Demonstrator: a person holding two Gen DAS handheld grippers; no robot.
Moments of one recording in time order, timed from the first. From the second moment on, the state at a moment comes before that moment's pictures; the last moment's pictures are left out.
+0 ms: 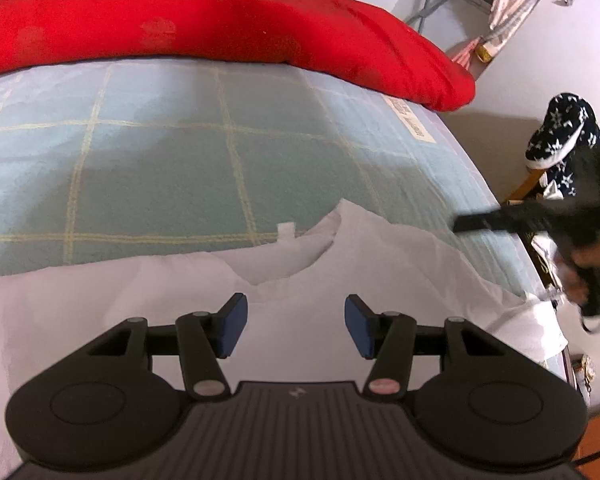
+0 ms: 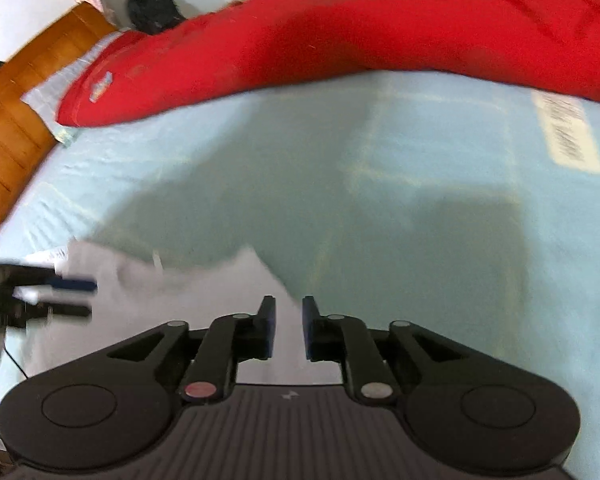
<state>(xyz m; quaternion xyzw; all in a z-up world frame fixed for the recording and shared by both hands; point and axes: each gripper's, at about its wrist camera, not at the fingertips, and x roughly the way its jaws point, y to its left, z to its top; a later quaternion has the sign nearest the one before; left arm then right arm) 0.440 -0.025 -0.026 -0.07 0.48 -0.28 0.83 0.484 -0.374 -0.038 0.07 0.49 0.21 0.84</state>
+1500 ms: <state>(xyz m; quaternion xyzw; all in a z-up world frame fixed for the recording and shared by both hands) 0.441 -0.215 -0.057 0.06 0.44 -0.48 0.76 0.368 -0.450 -0.093 0.07 0.47 -0.04 0.88</state>
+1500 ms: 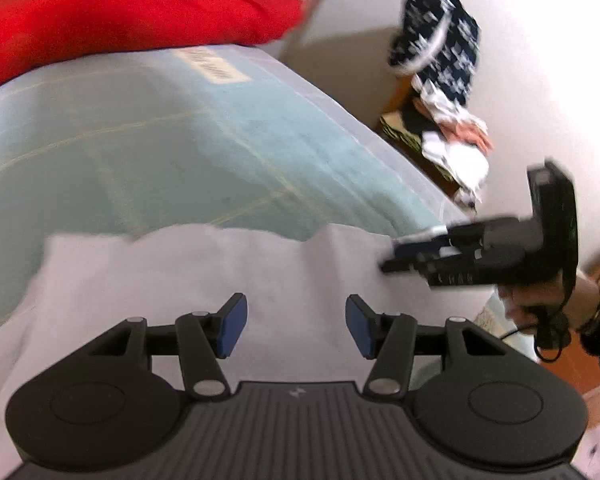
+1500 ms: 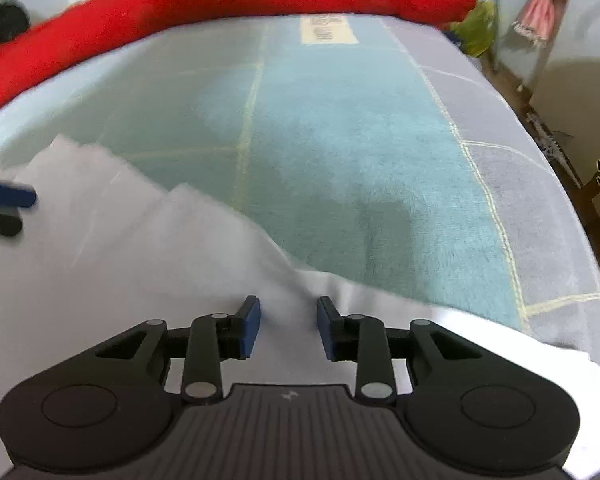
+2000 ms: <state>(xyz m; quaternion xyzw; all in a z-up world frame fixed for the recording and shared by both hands) 0.418 -0.237 -0.056 0.13 0.40 -0.47 0.78 0.301 -0.472 -0.084 0.11 0.46 -0.13 0.87</state>
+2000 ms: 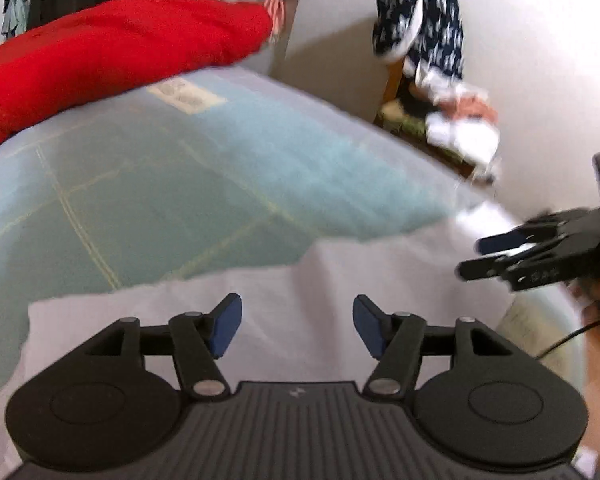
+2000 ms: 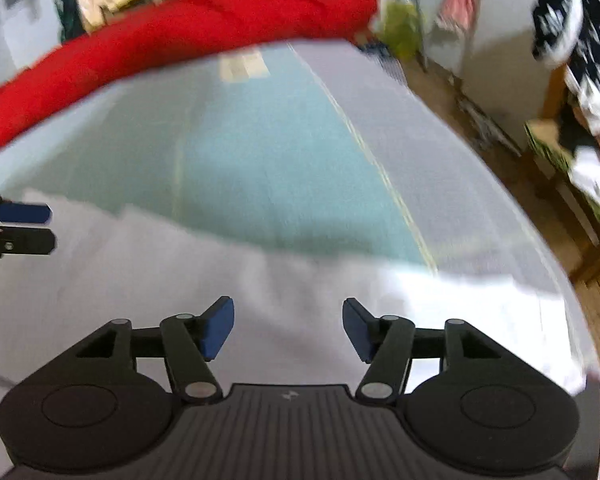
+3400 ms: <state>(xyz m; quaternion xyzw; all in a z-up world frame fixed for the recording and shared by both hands) 0.393 -0.256 -0.042 0.16 0.37 -0.39 0.83 0.266 -0.497 -0.106 0.15 0.47 -0.22 0.84</state>
